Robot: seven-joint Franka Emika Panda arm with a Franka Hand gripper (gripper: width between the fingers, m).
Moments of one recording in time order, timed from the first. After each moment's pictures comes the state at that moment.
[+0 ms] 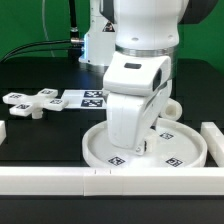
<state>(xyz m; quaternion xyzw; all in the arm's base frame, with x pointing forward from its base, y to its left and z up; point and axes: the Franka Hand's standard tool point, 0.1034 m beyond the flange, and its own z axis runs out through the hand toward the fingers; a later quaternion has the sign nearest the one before) 0.566 0.036 0.012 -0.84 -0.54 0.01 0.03</state>
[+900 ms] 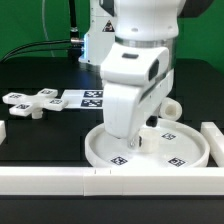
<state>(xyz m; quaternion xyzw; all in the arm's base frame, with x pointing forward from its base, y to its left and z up) 0.550 0.029 0.035 -0.88 -0.48 0.01 0.02</state>
